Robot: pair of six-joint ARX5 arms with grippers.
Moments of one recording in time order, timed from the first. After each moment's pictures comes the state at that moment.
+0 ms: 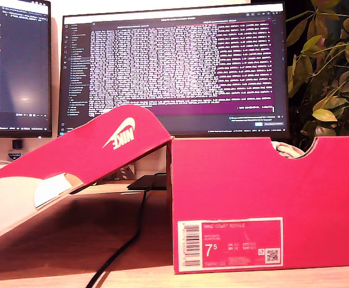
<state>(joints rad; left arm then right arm) -0.02 0.00 0.01 -0.19 0.05 -0.08 0.02 0.01 0.04 -0.24 0.14 0.03</state>
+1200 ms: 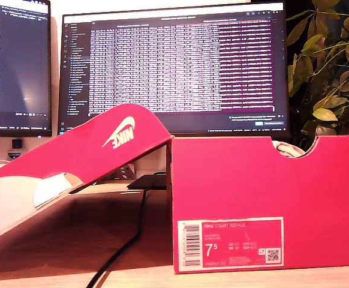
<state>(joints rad) -0.02 0.00 0.13 -0.19 0.18 -0.30 0.02 0.02 0.23 -0.18 -0.01 0.31</state>
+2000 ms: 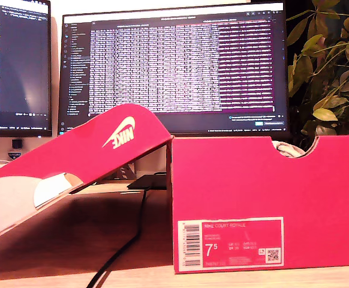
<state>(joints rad) 0.00 0.76 0.53 -0.35 0.44 -0.28 0.02 0.89 0.66 -0.32 -0.20 0.08</state>
